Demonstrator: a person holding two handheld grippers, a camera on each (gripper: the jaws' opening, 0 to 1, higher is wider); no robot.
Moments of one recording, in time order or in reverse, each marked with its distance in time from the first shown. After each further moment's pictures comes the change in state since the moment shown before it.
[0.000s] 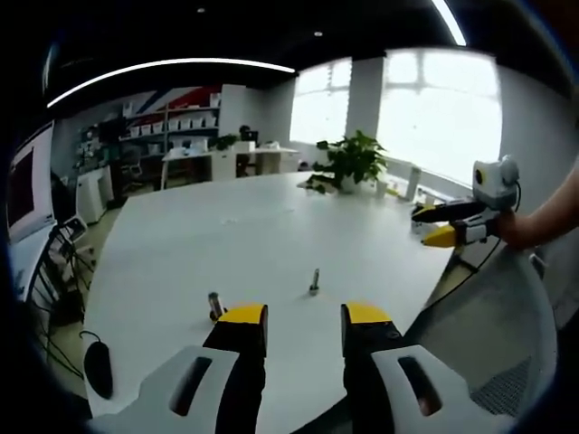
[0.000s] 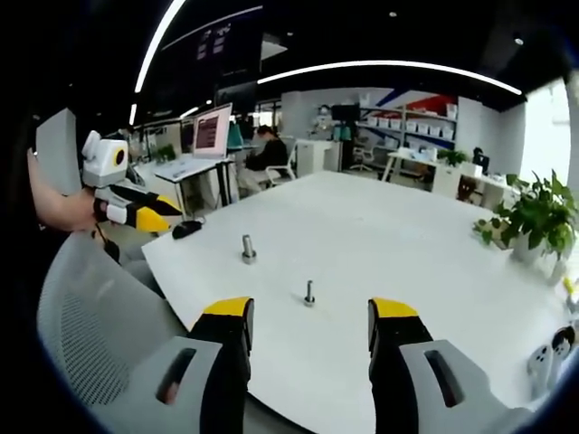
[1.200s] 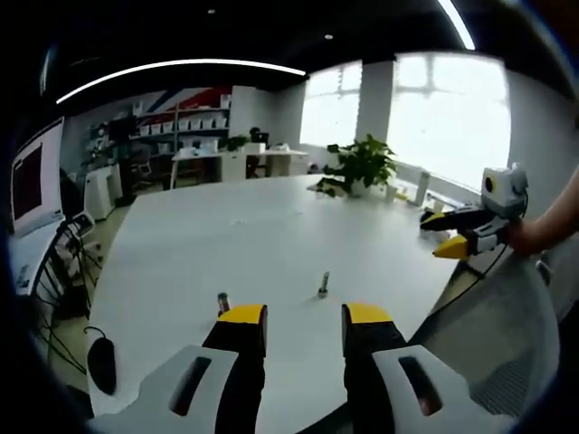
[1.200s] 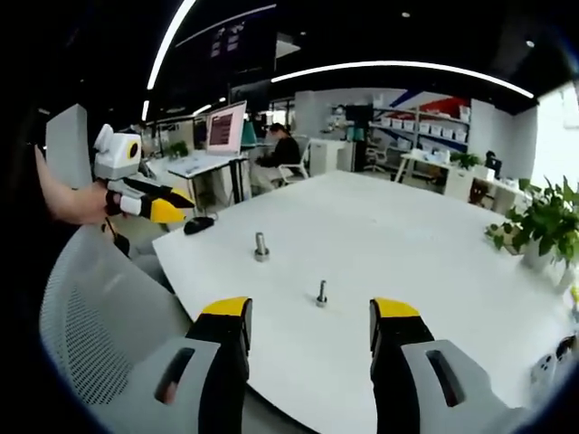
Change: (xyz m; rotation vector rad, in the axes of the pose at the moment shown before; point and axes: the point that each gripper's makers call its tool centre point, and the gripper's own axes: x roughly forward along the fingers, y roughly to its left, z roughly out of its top) left arm -0.002 0.007 0.003 -0.012 -0.015 0.038; right arm 0.002 0.014 0.002 -0.019 0.001 0.056
